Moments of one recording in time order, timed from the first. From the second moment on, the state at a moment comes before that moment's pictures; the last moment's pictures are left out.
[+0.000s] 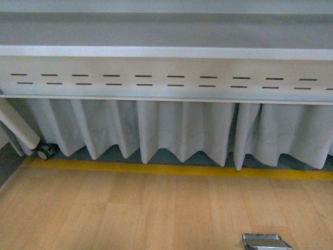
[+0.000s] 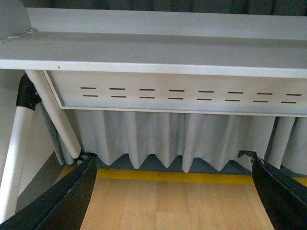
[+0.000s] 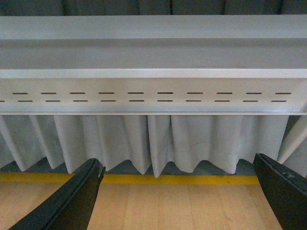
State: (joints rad) left arm 0.00 0.01 0.01 0.00 0.00 -0.02; right arm 0.00 0.00 0.01 0.00 0.00 -0.01
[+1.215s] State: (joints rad) left arm 0.00 0.01 0.01 0.00 0.00 -0.02; right arm 0.00 0.00 0.01 0.00 0.00 -0.01
